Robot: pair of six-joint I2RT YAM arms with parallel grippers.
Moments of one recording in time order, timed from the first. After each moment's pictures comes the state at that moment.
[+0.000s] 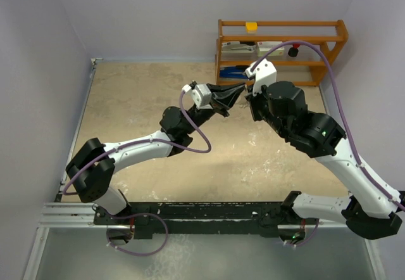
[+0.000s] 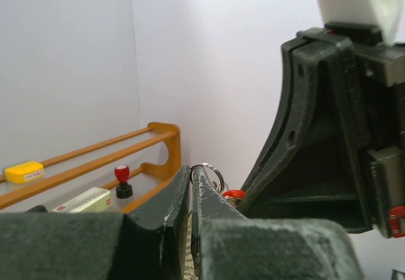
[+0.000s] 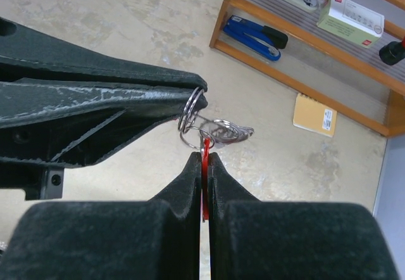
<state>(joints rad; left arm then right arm) -0.92 1.57 1.05 1.15 0.12 -0.07 0.85 1.12 1.54 -0.83 0.48 -0.02</state>
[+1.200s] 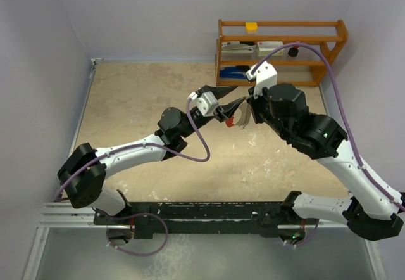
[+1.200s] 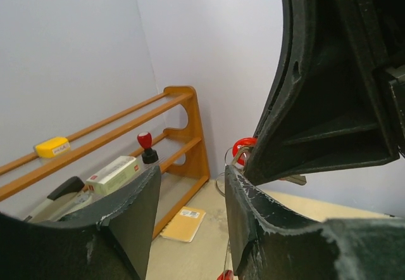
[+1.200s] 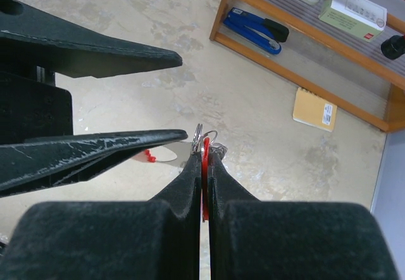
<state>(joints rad) -0.92 1.49 0.96 1.01 0.13 0.10 0.85 1.10 1.52 -0.84 0.48 -0.02</state>
